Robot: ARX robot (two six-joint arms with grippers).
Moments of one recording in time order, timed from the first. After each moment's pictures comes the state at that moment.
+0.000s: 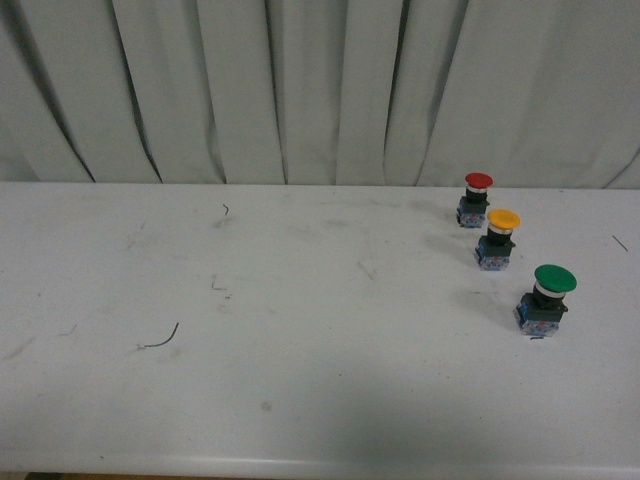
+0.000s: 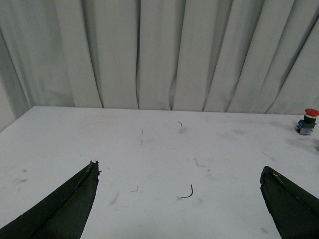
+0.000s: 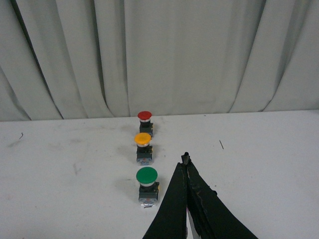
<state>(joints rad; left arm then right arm) 0.00 0.01 0.01 0.00 0.00 -0.02 0.00 0.74 0.10 0.63 0.00 0.00</state>
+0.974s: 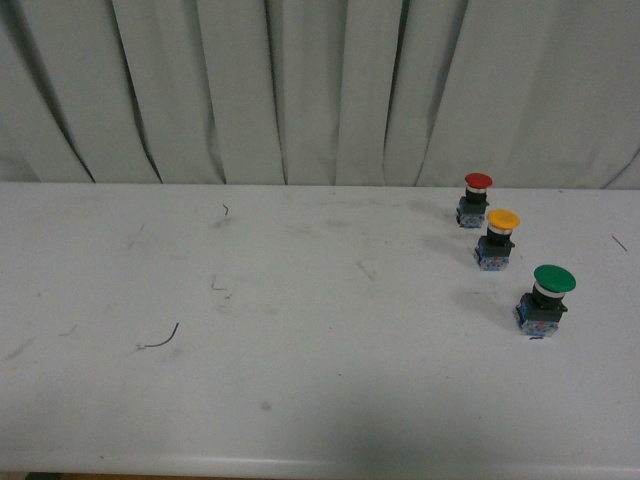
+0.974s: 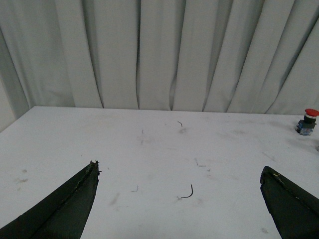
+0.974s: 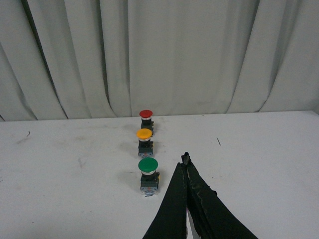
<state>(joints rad) 0.00 0.01 0.01 0.00 0.00 -0.02 0.00 0.30 0.01 0.30 0.00 0.00</state>
